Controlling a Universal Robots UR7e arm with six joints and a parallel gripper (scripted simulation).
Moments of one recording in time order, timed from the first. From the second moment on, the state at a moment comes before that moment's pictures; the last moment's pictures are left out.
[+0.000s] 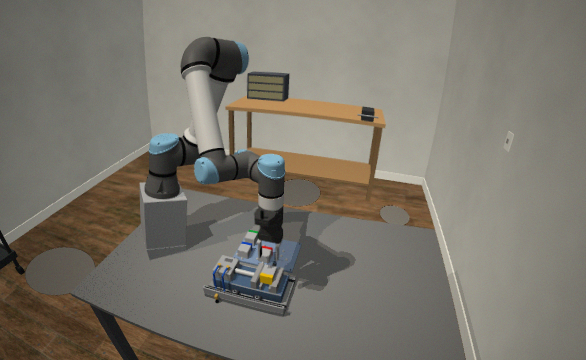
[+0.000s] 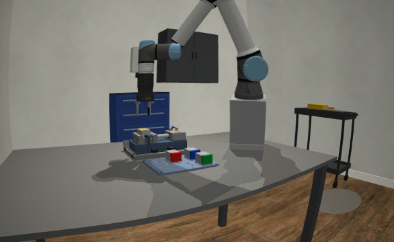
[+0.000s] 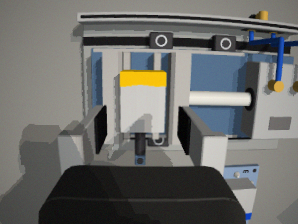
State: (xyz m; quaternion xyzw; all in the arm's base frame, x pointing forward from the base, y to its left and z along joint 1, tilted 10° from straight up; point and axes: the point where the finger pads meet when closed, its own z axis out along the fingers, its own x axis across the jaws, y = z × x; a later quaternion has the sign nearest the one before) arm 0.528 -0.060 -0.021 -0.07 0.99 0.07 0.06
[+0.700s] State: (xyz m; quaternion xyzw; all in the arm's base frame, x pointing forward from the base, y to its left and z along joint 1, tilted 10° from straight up) arm 0.523 -0.066 0.018 -0.07 0.99 0.07 0.06
